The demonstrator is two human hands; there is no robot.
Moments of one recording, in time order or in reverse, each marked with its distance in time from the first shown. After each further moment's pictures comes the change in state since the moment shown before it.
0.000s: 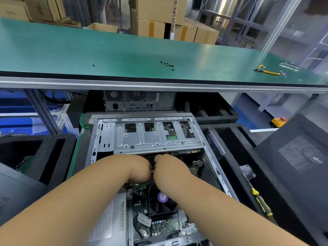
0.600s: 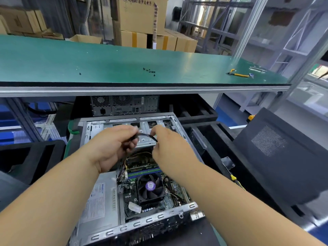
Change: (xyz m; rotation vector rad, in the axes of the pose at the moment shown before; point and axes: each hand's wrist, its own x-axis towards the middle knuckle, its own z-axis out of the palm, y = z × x) left_hand -0.055 -0.015 -0.007 -1.518 0.275 0.503; right_hand -0.055 0.020 -0.028 0.143 0.609 -0.187
